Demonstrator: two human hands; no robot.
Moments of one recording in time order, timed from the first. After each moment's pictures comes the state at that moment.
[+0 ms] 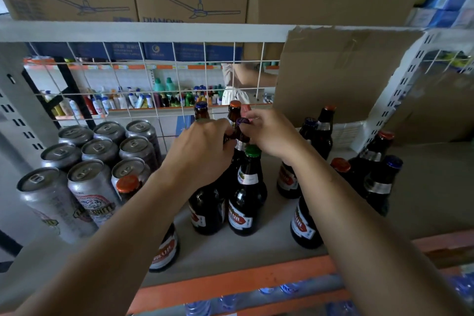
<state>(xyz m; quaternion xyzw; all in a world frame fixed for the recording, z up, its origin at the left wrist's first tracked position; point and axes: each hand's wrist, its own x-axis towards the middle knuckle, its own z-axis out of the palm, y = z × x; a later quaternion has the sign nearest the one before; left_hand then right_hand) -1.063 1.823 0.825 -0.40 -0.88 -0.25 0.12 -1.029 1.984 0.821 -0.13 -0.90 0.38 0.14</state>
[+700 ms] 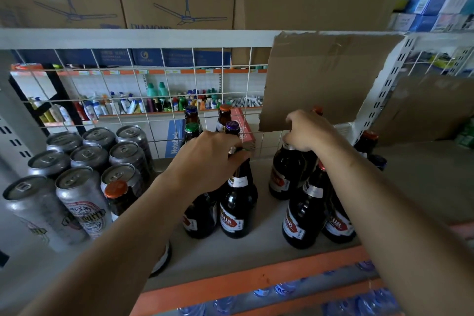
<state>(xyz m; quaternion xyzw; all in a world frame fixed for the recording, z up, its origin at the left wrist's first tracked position) -1.055 1.839 0.823 -0.46 -0.86 -0.23 0.03 -1.004 2.053 0.835 -0.31 -0.95 0.09 0.04</state>
